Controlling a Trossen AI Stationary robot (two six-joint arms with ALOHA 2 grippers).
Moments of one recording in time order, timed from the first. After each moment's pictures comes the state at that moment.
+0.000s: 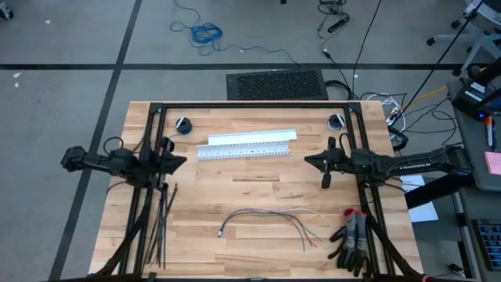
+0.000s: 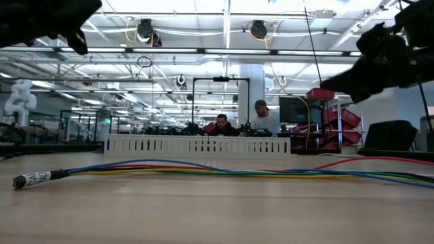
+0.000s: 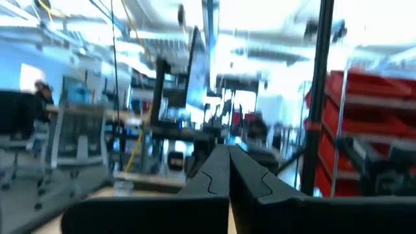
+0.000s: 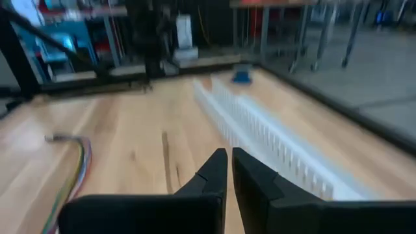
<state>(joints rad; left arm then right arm) -0.20 0.06 0.02 0.43 -0.20 -0.02 -0.03 0.49 0.01 0.37 0.21 0.07</state>
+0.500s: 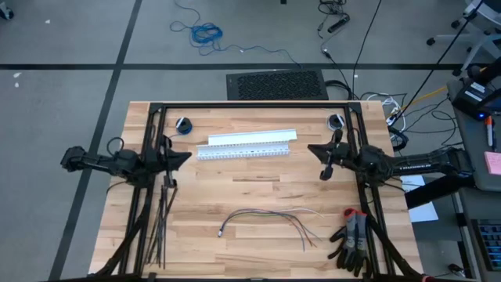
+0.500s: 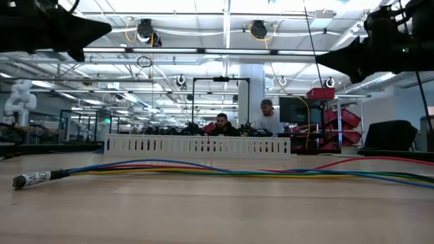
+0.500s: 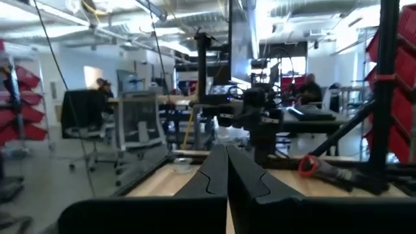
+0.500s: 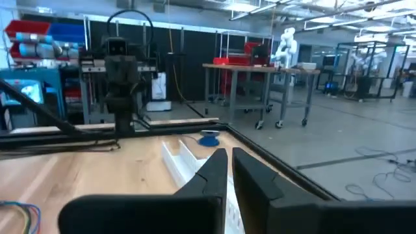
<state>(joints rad) -0.20 0.06 0.01 0.31 -0.38 0.13 -0.06 0.50 0.01 0.60 0.29 -0.06</state>
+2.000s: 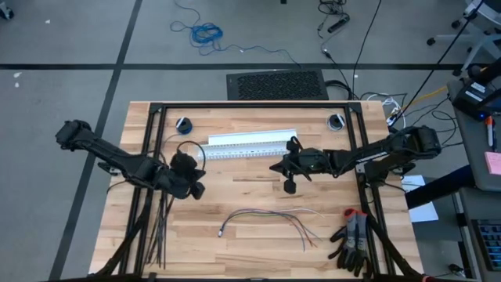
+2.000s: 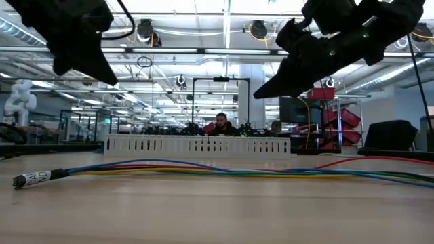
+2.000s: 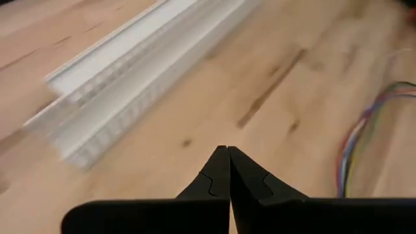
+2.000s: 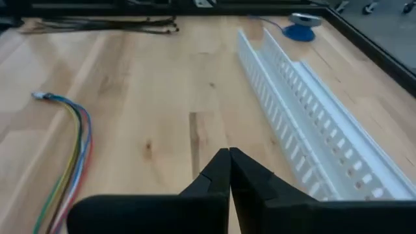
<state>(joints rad) -0.42 1.00 0.67 -0.66 -0.61 -1.00 0.01 1.41 0.55 0.41 0.11 0.02</state>
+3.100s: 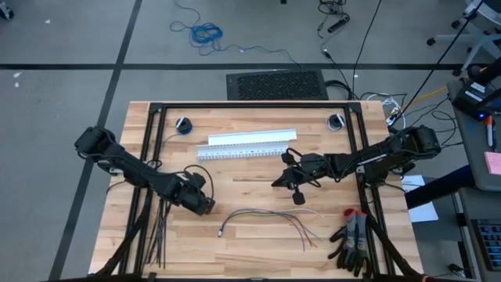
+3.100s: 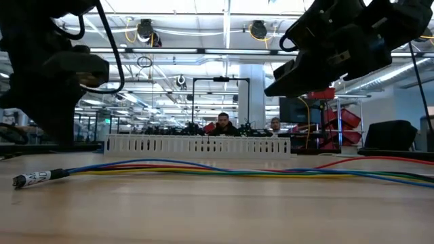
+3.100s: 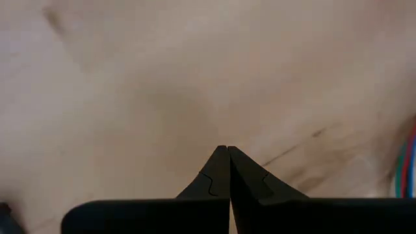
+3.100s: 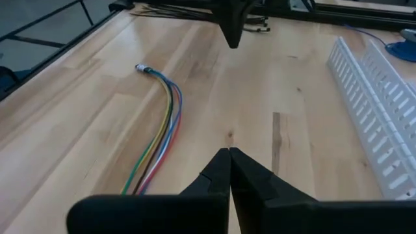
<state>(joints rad) -0.45 1.41 0.71 -0.66 -0.23 -1.47 0.05 1.41 0.51 0.46 -0.13 -0.10</state>
